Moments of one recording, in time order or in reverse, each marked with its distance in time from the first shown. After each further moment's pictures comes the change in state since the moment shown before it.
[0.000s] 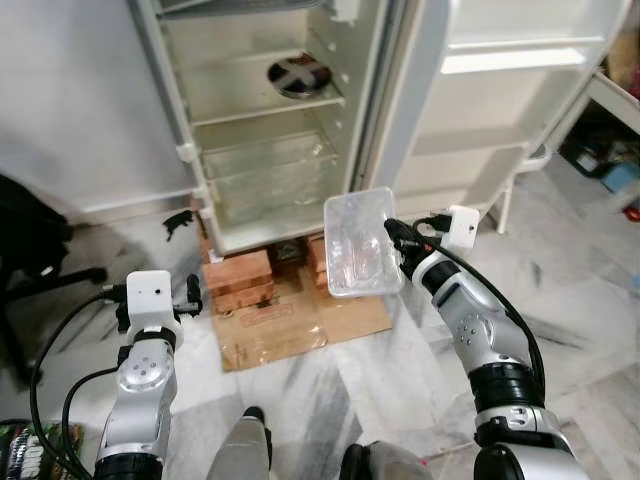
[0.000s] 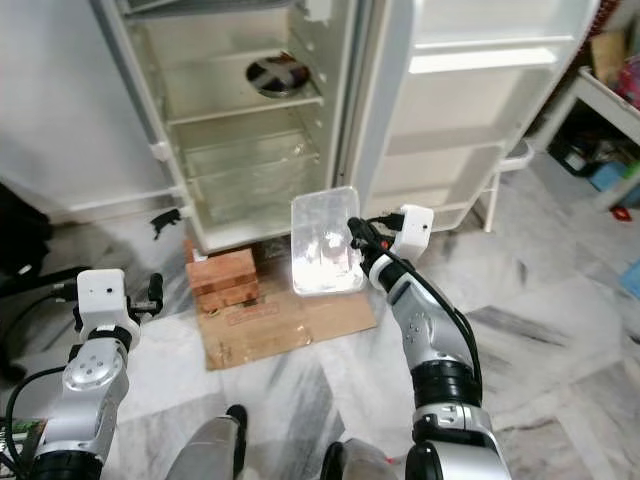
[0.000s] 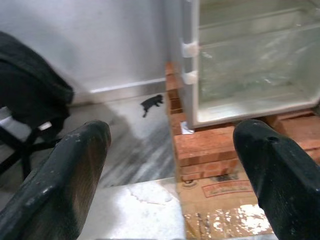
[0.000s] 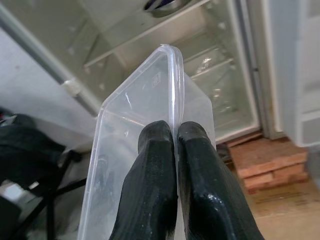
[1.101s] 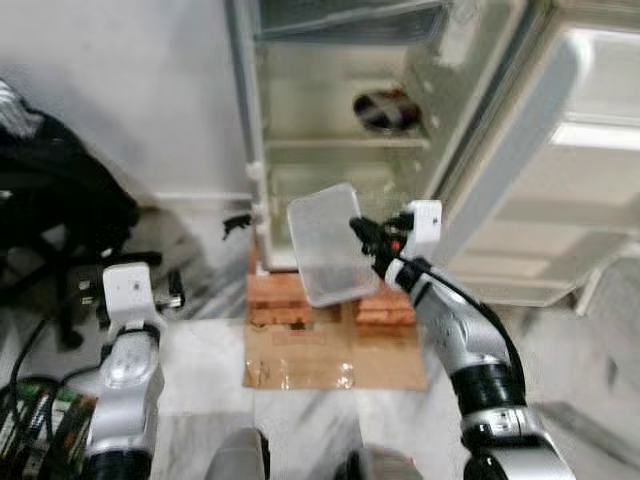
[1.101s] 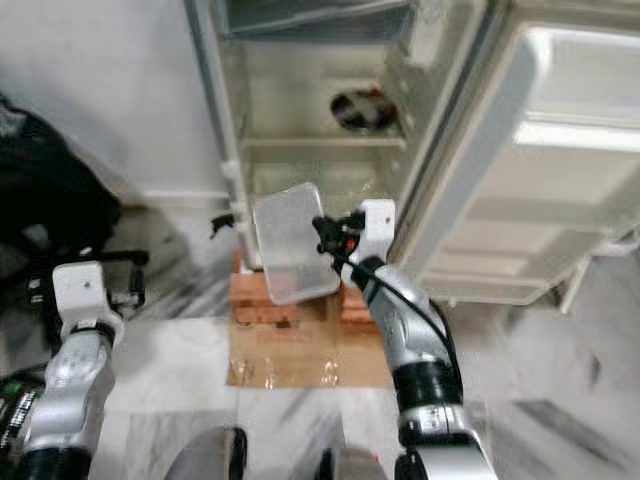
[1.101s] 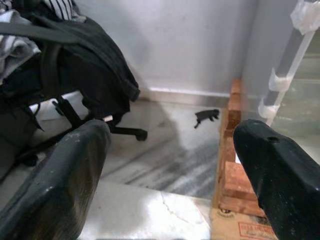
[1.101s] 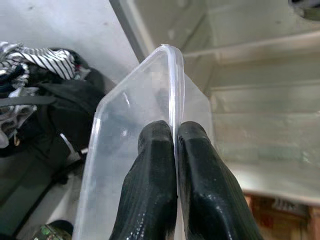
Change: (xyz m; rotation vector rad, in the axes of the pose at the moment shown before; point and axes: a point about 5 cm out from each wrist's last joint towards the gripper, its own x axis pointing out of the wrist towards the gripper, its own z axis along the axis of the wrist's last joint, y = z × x) left arm 0.001 0.008 0.002 -0.052 0.012 0.040; right arm 0.008 0.029 -0.007 -0.142 0.044 0.128
